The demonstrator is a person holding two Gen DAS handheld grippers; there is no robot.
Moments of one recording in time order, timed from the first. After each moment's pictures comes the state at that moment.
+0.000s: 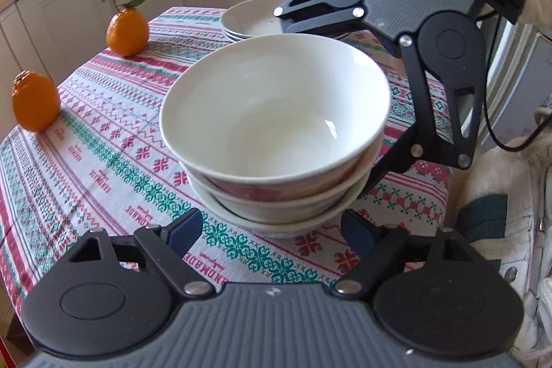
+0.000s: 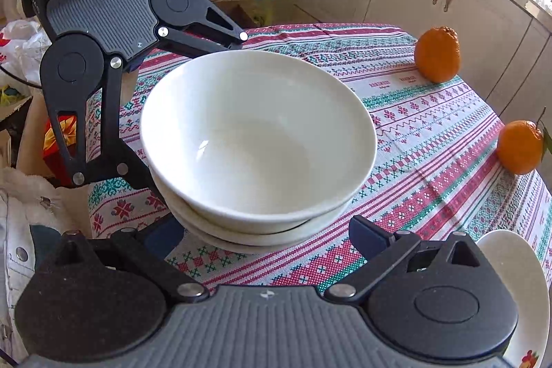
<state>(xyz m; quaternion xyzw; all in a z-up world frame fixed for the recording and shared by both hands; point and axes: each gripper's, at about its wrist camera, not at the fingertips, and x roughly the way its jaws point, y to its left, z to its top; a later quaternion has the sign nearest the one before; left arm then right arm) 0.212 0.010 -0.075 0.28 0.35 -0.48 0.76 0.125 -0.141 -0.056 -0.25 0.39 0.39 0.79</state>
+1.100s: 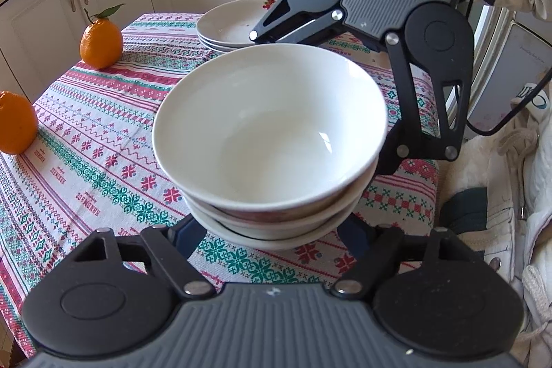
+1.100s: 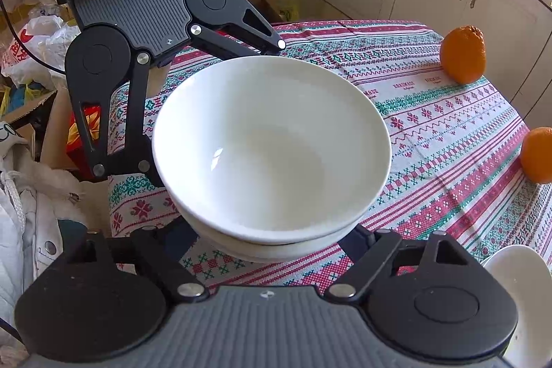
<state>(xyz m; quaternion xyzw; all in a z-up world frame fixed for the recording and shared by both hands) 0.228 0.004 -0.073 0.29 0.35 -0.52 0.73 0.141 -0.139 -0.055 -0.24 0.41 0.43 0.76</state>
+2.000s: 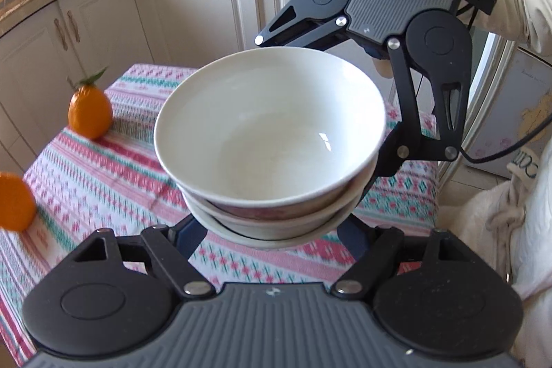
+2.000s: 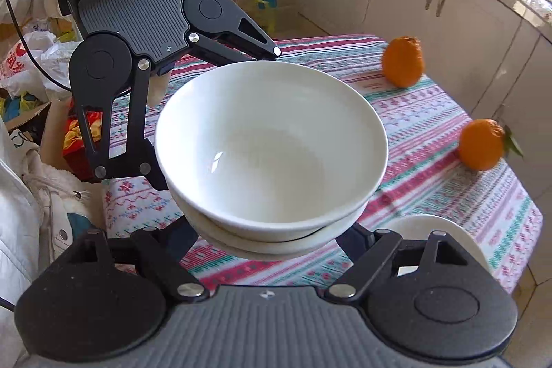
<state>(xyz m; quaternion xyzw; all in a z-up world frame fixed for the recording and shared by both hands) 0.245 -0.066 -0.029 0.28 0.30 -0.54 0.73 0.148 -0.220 -0.003 -0.24 0.39 0.41 0.79</state>
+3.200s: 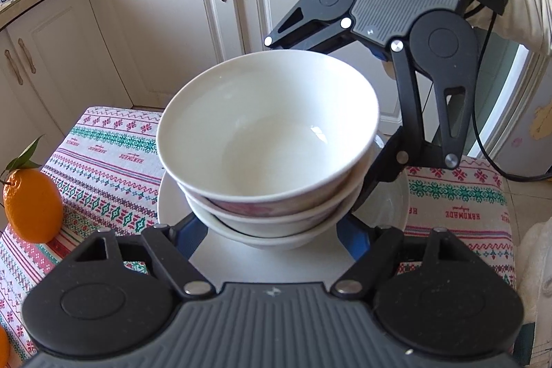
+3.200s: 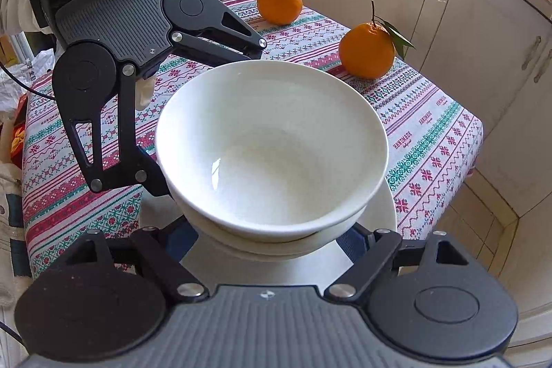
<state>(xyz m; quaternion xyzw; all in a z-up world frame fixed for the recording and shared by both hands) 0.318 -0.188 -0.059 0.31 0.29 -0.58 0.70 0.205 -0.346 -0.038 -0.18 0.43 0.33 0.82</state>
